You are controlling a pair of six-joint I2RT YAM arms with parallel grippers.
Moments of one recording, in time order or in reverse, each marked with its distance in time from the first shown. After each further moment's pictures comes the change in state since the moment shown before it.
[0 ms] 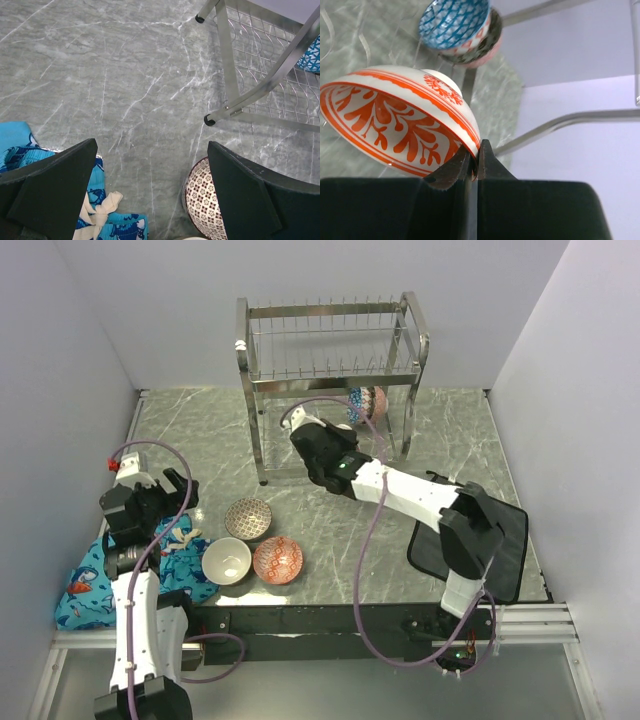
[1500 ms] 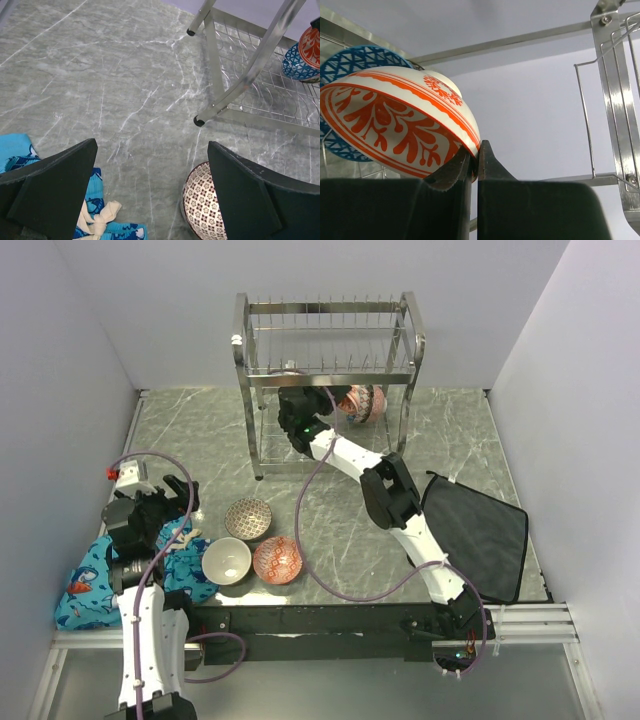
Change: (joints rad) left arm 0.000 -0.119 -0.076 0.069 -0.001 -0.016; right arm -0.153 0.797 0.801 0.675 0.386 -0.831
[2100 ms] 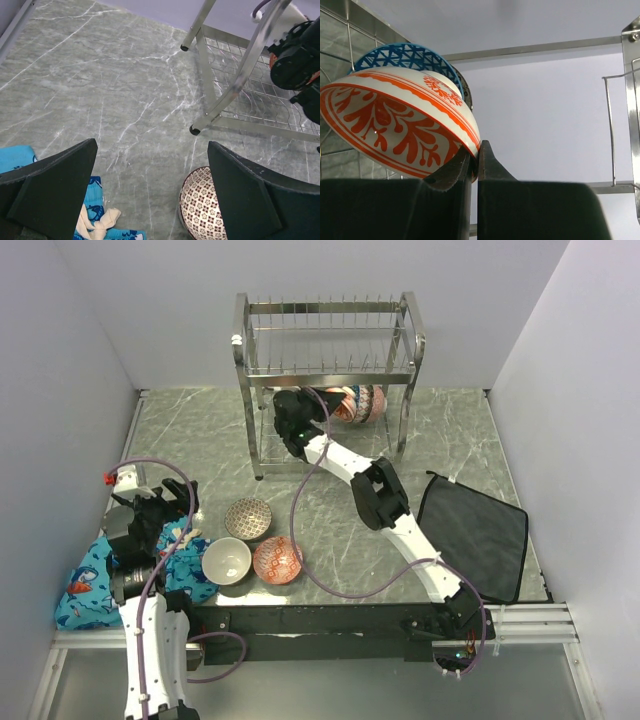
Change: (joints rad) left arm -0.001 -0.087 -0.014 0.009 0.000 -0.001; right arm -0.009 0.150 0.149 -0.051 0.024 -0.036
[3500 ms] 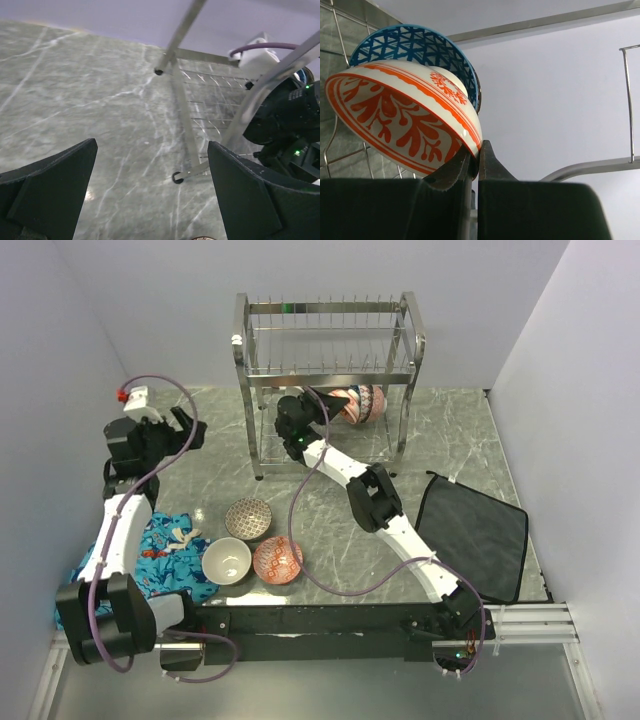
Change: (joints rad) left arm -0.126 0.746 0.455 0.216 0.026 0.009; right arm -0.006 0.171 0.177 0.193 0.108 -0.153
